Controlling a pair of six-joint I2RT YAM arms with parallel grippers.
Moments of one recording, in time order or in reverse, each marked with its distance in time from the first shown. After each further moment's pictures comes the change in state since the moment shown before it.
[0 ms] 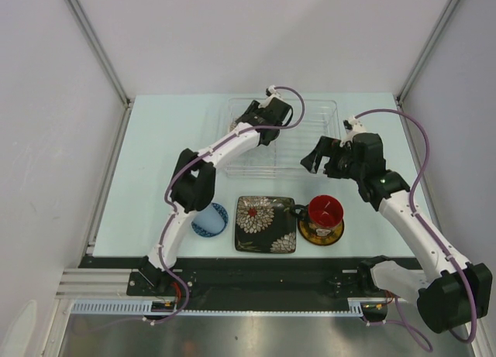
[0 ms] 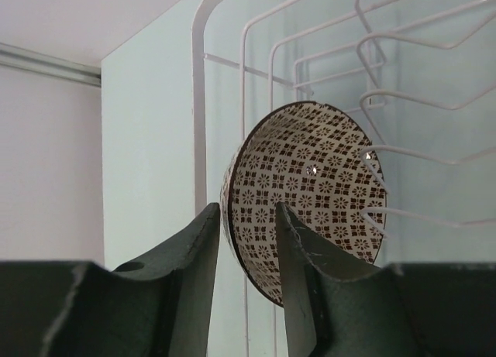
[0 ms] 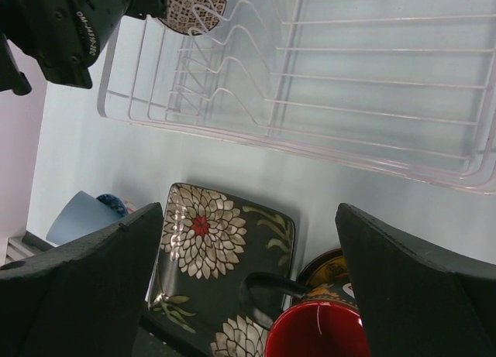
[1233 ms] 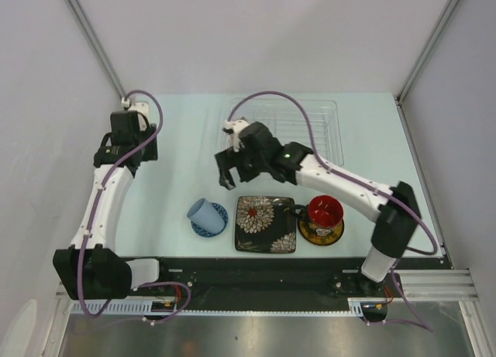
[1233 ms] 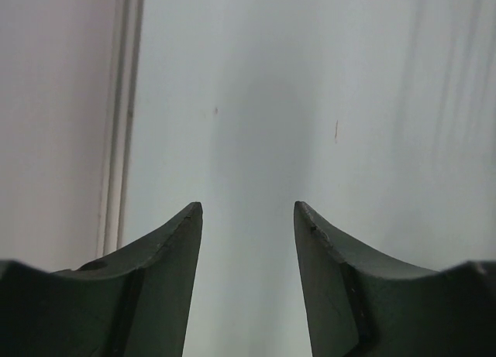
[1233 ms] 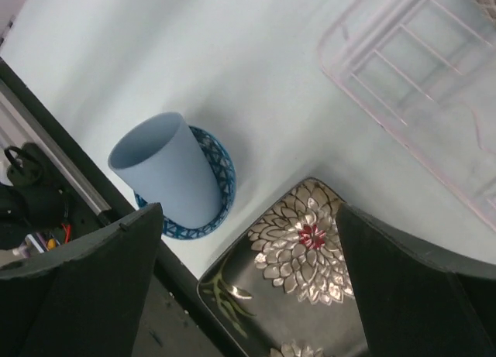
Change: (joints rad) left arm 0.684 -1.157 -0.898 -0.046 0.718 -0.015; right arm 0.597 0.567 0.559 -0.154 0.140 -0.178
